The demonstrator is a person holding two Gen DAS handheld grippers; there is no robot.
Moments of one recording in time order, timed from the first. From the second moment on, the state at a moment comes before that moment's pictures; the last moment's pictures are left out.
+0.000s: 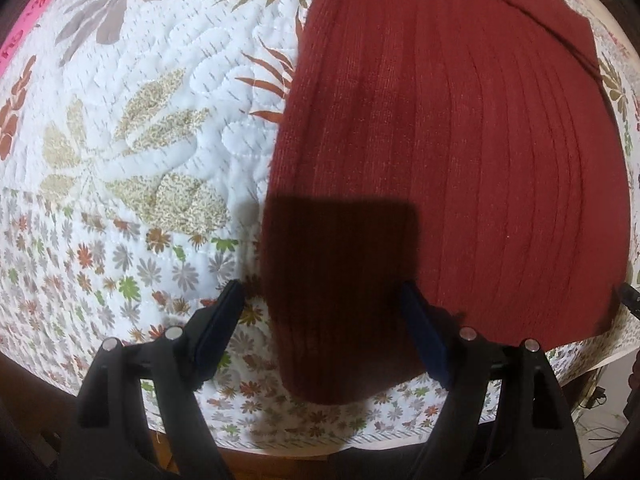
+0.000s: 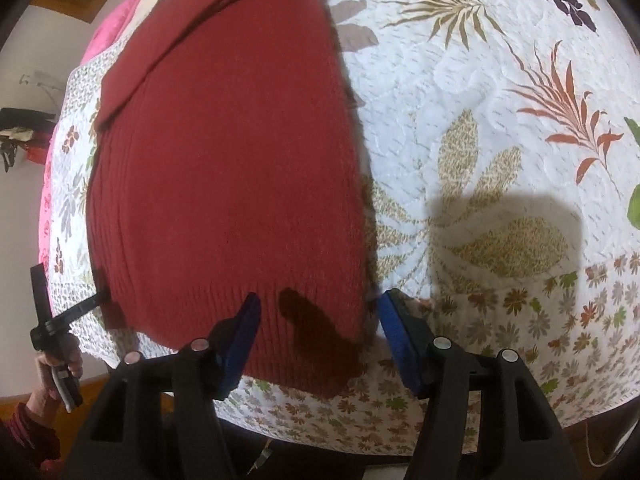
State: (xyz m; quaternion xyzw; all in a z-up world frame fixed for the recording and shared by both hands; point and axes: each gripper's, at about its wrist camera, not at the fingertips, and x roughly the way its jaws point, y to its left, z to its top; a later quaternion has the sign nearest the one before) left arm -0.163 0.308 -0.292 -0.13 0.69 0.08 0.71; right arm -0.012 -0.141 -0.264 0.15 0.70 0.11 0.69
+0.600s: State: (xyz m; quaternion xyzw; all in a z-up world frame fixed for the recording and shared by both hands) left arm -0.158 0.283 -0.312 -0.22 0.70 0.04 0.68; right arm -0.015 -0.135 -0.273 0.19 0.70 0.15 0.67
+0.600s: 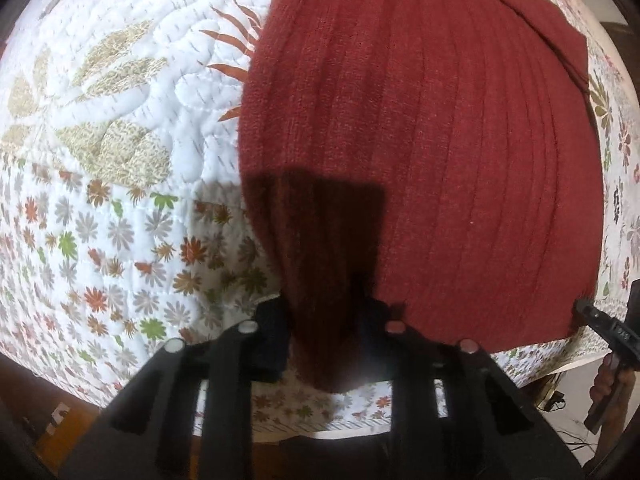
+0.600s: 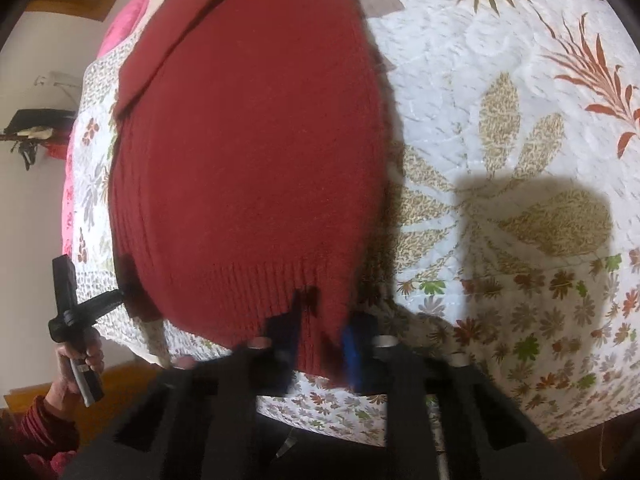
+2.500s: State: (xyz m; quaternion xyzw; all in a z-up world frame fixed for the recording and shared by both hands) left arm 0.009 0.399 -0.214 -0.24 0.58 0.09 0.78; right arm 0.206 -0.132 -0.206 0.12 0.63 0.22 0.74
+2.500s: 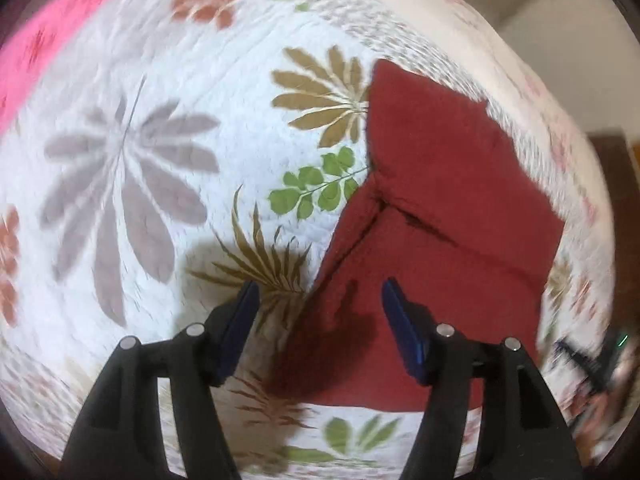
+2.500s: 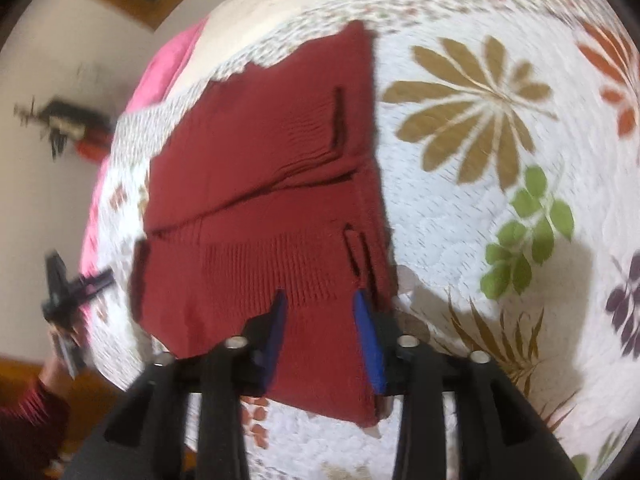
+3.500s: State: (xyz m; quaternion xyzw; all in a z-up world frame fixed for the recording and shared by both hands) left arm 0.079 0.336 -0.260 -0.05 0.60 0.01 0.80; right arm 0.226 -0.081 -0.233 0.02 0.62 0.26 0.74
